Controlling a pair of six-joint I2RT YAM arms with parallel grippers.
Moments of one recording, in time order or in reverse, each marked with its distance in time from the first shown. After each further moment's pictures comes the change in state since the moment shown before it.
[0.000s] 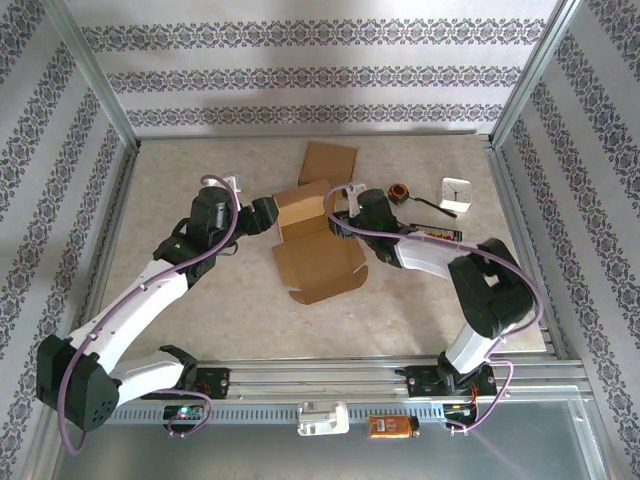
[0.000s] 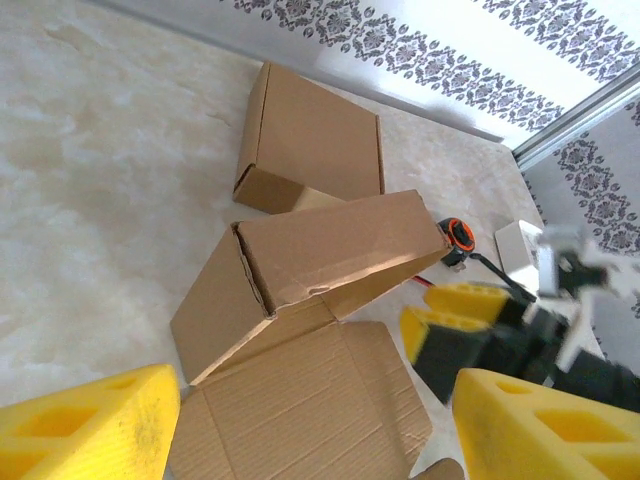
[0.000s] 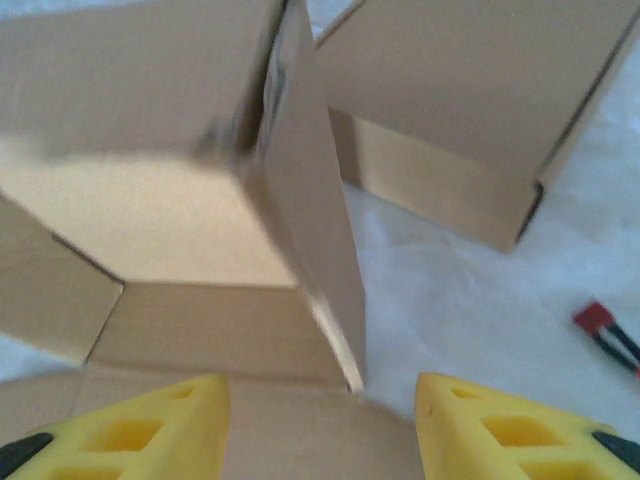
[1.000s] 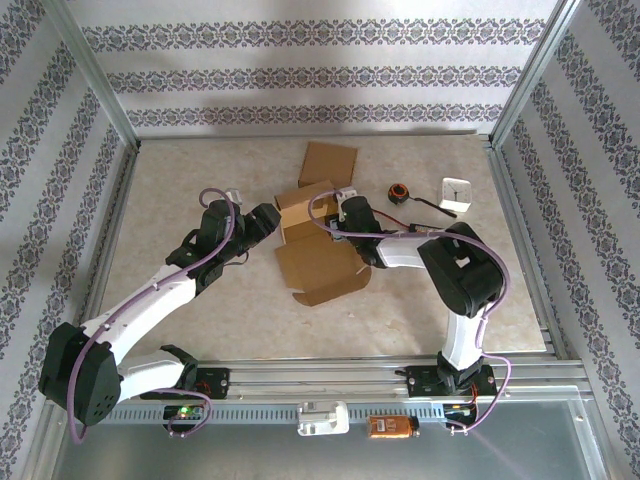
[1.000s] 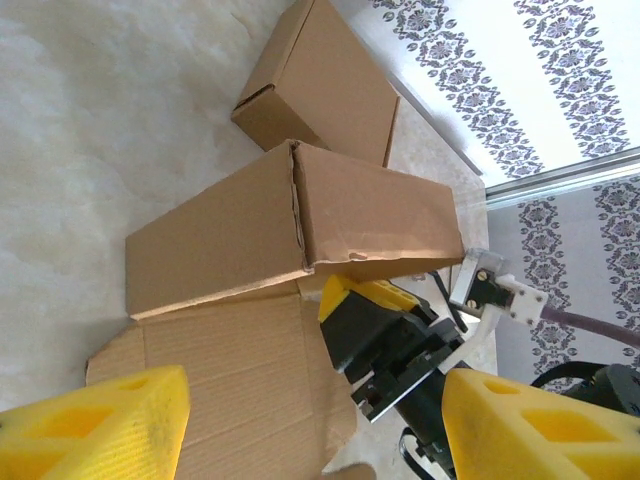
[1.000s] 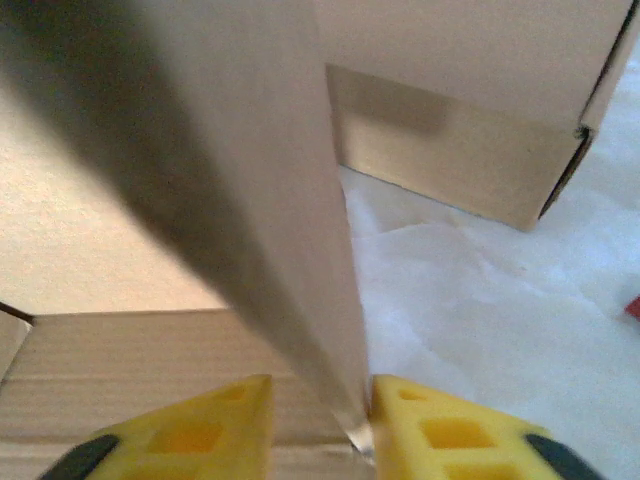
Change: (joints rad) left arm -0.021 0.043 -0.138 0.153 0.023 -0.412; right arm 0.051 0.162 0.005 0.134 0.132 0.068
